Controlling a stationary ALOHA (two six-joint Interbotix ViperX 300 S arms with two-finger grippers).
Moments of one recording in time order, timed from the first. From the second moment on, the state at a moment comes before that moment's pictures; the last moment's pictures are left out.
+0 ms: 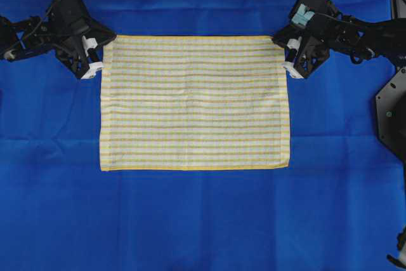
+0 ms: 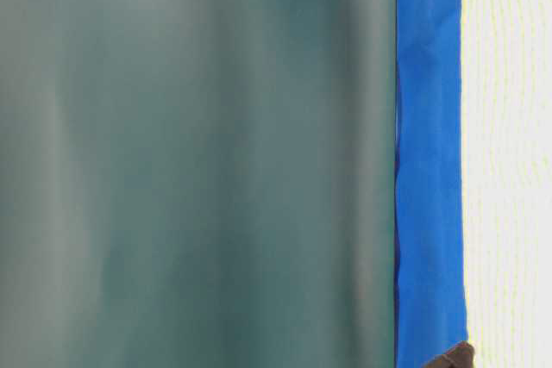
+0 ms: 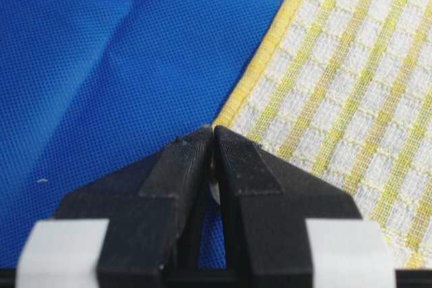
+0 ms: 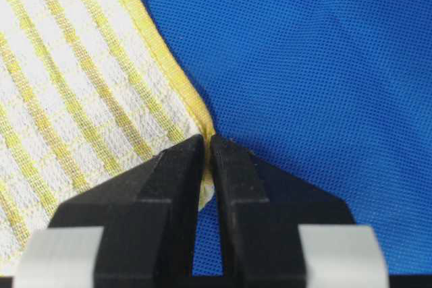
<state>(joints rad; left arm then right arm) 0.48 0.08 1.11 -0.04 -0.49 0.08 -0.52 -0.02 1.08 0.11 -0.26 0.05</state>
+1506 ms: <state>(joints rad) 0.28 -0.32 1.13 -0.04 -0.21 0.06 -0.37 -0.43 1.17 0.23 -0.08 0.06</state>
